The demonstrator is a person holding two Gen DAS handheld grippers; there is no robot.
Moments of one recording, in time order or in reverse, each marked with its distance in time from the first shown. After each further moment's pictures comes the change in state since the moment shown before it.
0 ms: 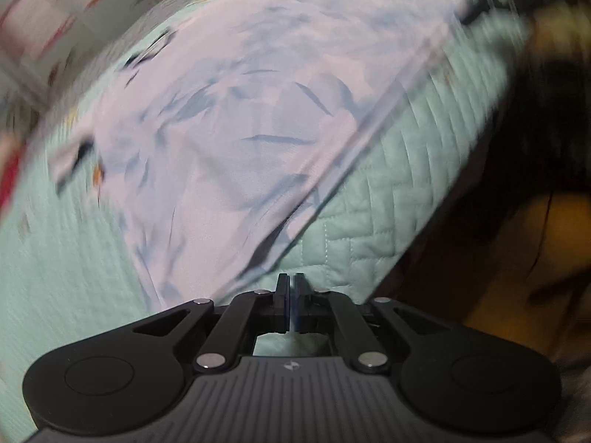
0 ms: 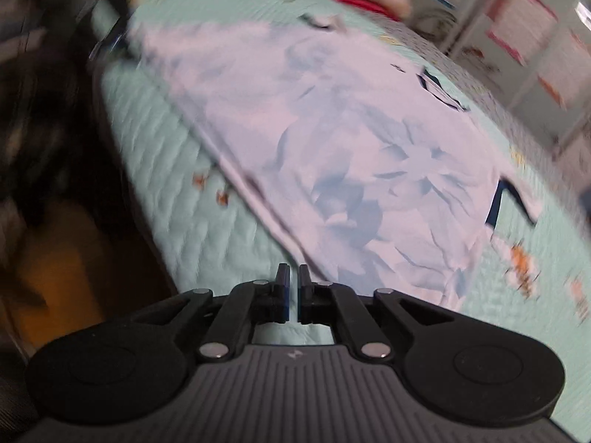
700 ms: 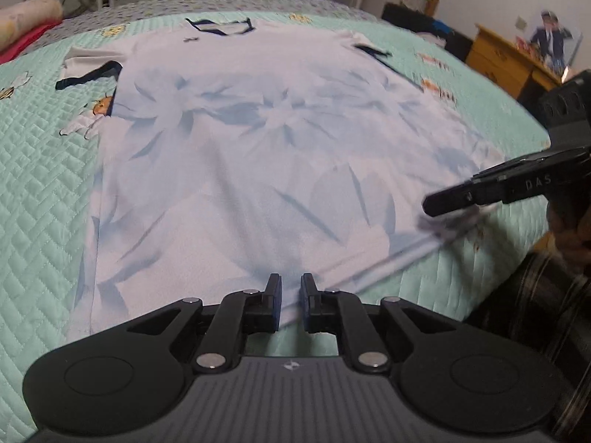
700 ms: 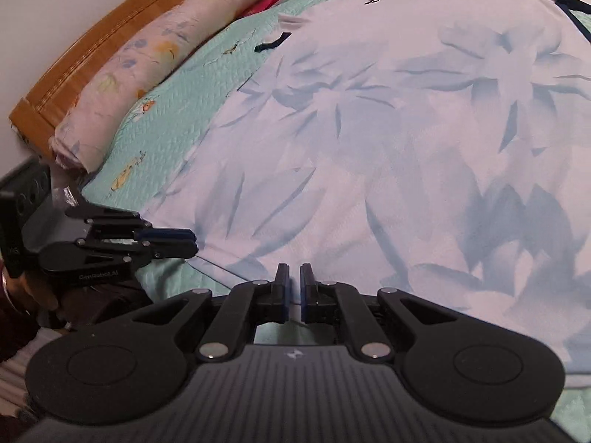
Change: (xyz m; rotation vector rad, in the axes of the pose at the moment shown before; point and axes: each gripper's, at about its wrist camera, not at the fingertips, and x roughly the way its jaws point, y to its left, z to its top) left arm 0.028 0.044 0.020 -0.480 -0.173 -0.163; right arm 0.084 -0.011 0.061 0.721 -0.078 0.400
